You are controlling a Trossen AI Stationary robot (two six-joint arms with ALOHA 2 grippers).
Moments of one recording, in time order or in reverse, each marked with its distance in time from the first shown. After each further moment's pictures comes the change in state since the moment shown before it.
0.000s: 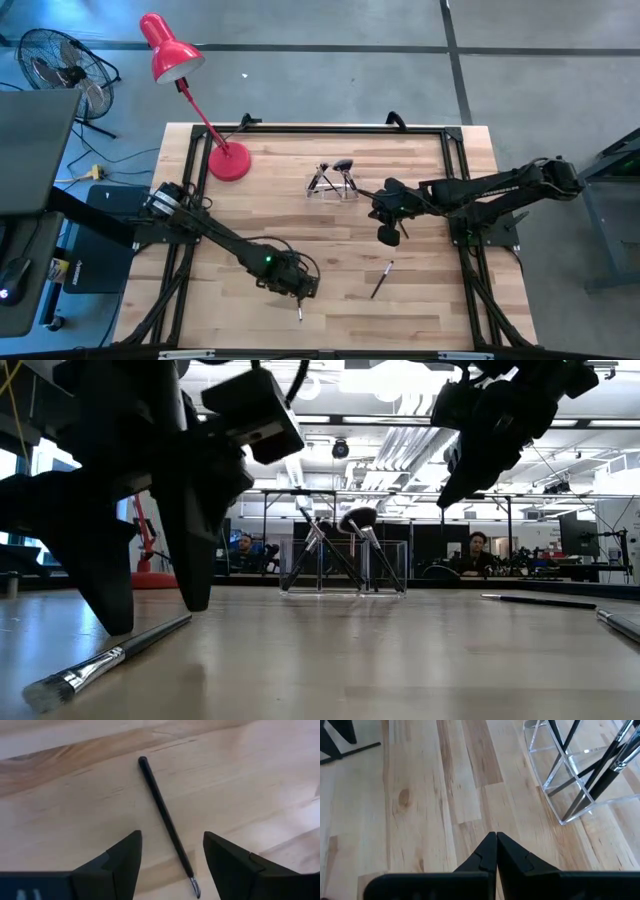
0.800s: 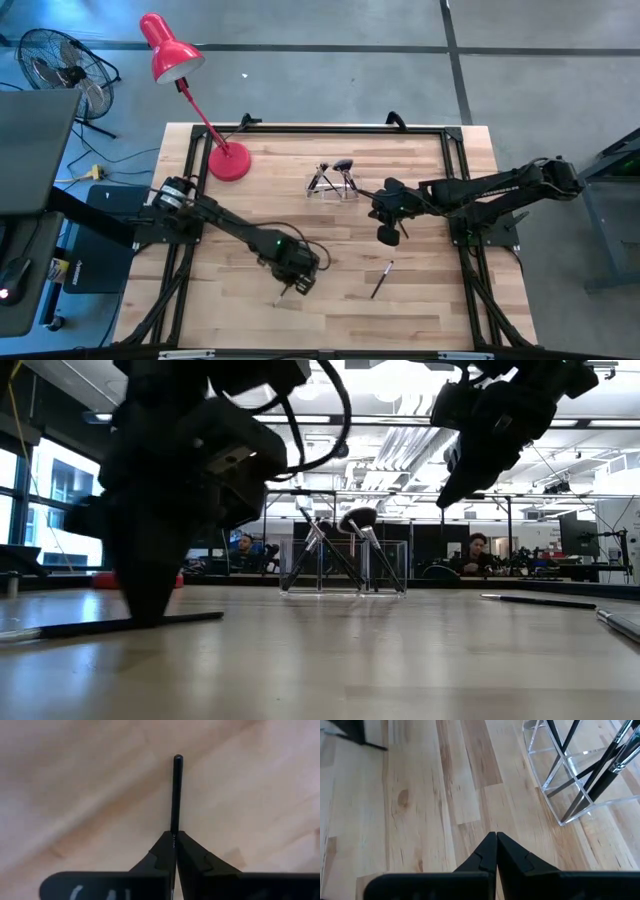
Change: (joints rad) left arm 0.141 0.032 0.007 -0.185 0.149 0.474; right arm 0.000 0.000 0.000 0.004 0.004 -0.002
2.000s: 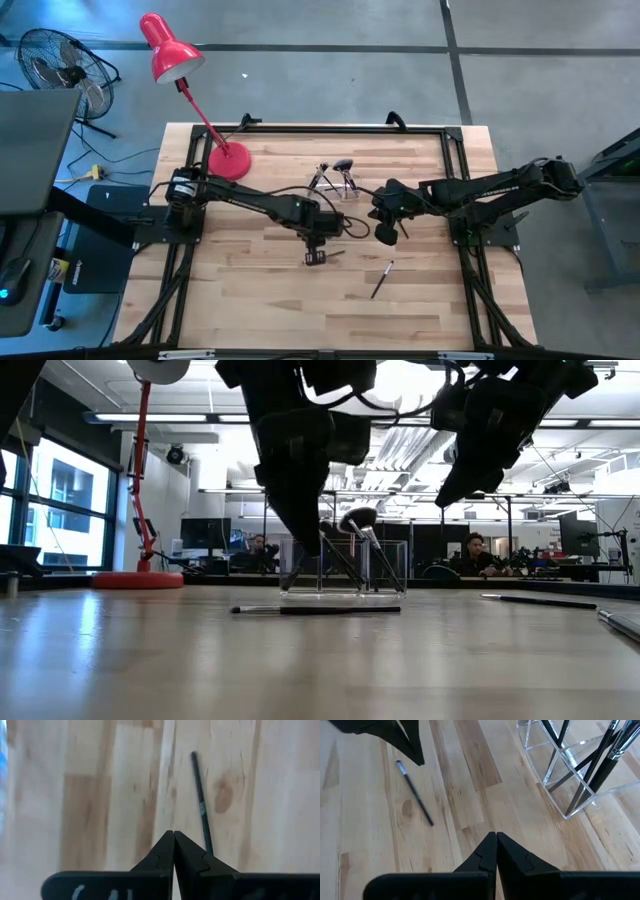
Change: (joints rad) left arm 0.216 0.007 0.284 -0.101 -0.179 1.141; right arm 0.000 0.000 0.000 0.006 -0.002 0.117
